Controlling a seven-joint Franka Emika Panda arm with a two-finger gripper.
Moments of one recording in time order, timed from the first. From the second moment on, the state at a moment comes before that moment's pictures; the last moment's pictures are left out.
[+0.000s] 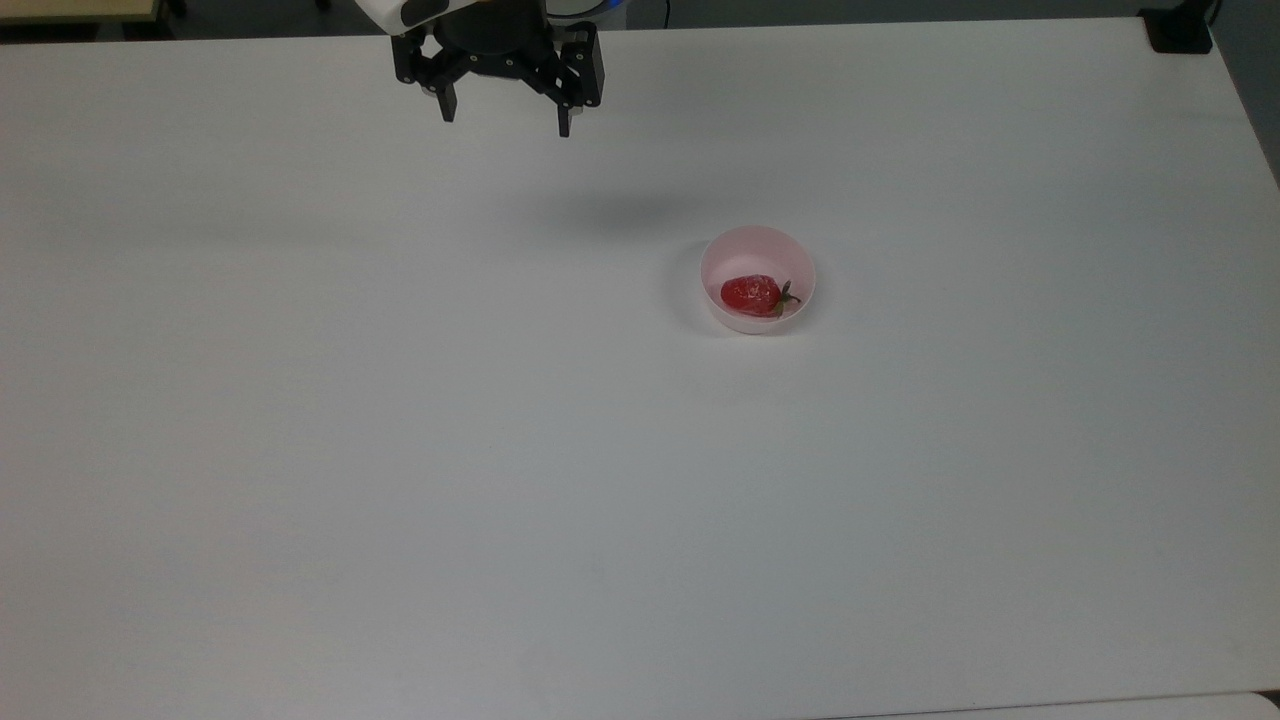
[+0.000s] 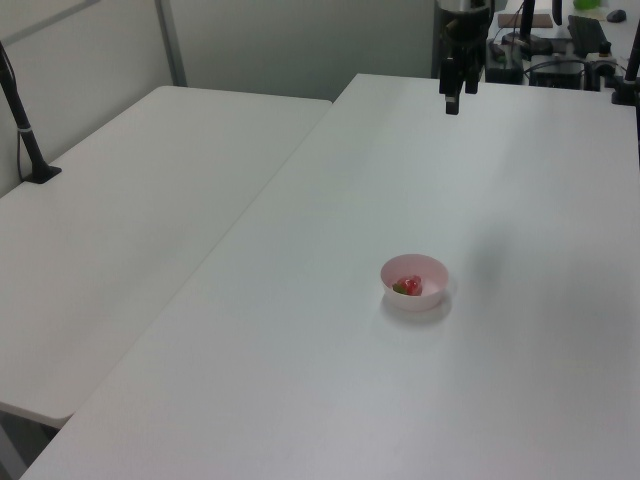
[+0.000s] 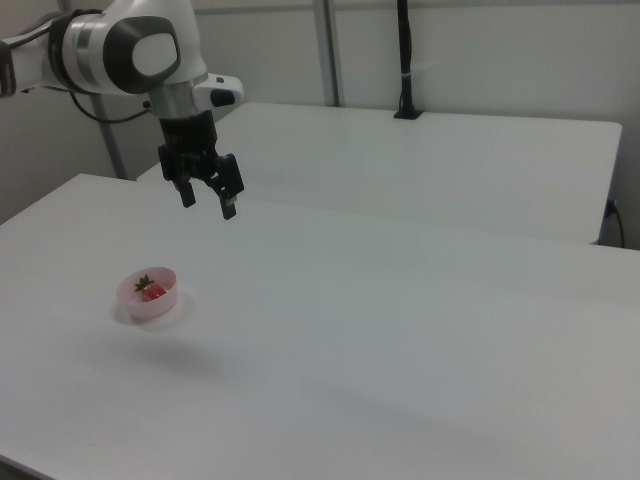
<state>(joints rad) 0.15 0.09 -0.13 -1.63 -0.02 1.70 0.12</state>
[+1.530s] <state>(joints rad) 0.46 0.46 -0.11 -1.57 0.06 1.94 0.20</state>
